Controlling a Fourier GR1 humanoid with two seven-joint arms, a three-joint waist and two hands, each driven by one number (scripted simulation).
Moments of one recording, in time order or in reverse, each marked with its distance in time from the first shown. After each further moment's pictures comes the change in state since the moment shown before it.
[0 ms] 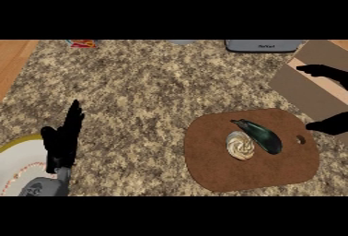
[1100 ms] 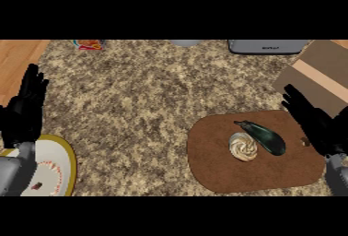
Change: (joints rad) left arm -0.128 0.172 0.089 -0.125 0.048 0.039 0.041; right arm 0.240 0.337 -0.067 -0.009 -0.481 -0.218 0.111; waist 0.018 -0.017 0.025
